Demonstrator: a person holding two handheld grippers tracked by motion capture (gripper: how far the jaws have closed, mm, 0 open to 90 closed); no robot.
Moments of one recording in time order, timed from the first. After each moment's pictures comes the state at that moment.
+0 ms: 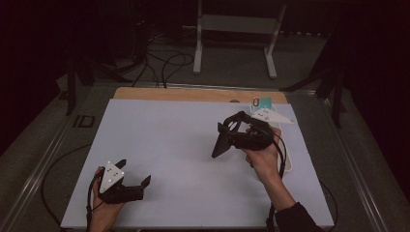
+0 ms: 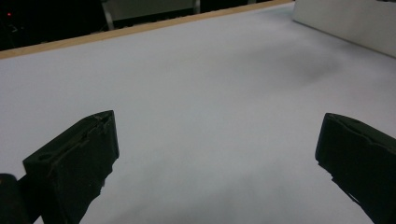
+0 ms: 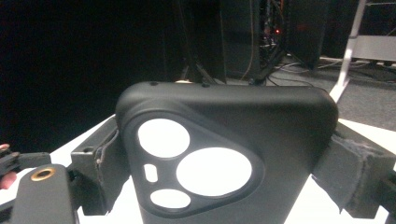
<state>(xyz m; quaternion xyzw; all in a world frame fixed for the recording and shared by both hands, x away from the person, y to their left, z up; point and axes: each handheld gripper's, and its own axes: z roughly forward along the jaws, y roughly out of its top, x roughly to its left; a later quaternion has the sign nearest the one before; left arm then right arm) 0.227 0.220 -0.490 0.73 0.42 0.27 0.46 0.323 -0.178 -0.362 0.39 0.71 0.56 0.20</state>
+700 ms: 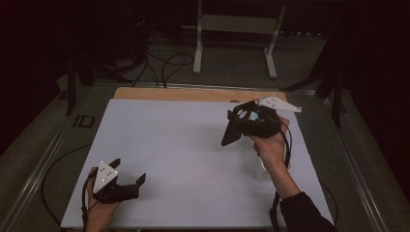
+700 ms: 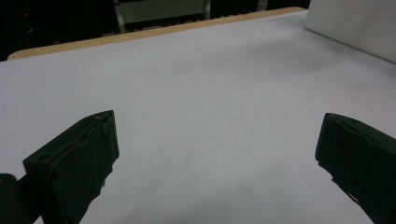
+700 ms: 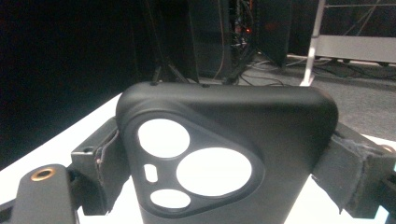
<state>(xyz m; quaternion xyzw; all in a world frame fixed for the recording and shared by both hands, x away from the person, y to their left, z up) 0.226 0.231 -0.488 0.72 0.44 0.28 0.47 0.353 -0.198 -0.355 0.43 0.69 0.53 0.23</state>
